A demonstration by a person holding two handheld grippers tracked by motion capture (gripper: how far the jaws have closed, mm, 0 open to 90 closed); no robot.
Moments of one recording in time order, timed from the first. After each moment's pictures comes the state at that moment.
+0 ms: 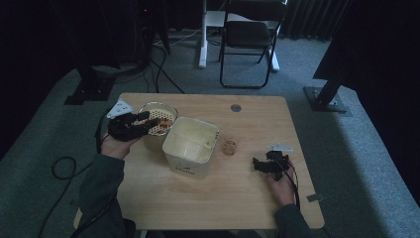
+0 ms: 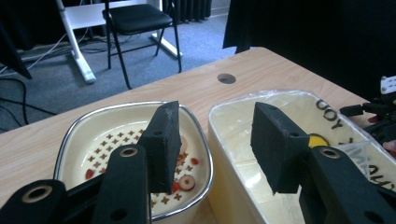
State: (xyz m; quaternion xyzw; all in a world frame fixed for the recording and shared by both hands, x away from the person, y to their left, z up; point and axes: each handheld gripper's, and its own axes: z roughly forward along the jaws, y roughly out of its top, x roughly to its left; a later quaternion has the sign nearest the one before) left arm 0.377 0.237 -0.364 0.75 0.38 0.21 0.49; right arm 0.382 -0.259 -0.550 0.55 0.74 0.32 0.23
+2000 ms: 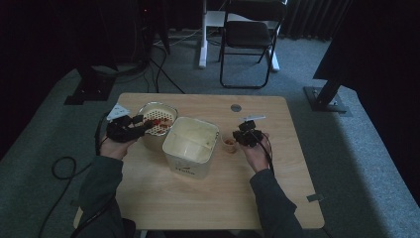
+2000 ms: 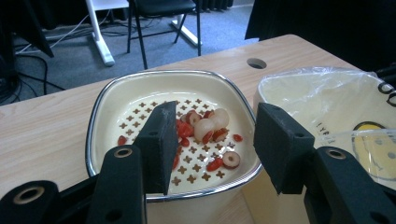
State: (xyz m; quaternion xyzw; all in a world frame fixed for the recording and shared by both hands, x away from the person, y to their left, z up) left arm 0.394 0.255 -0.398 0.74 0.42 0.22 0.47; right arm 0.441 -0.165 -0.468 0.50 0.78 0.34 0.17
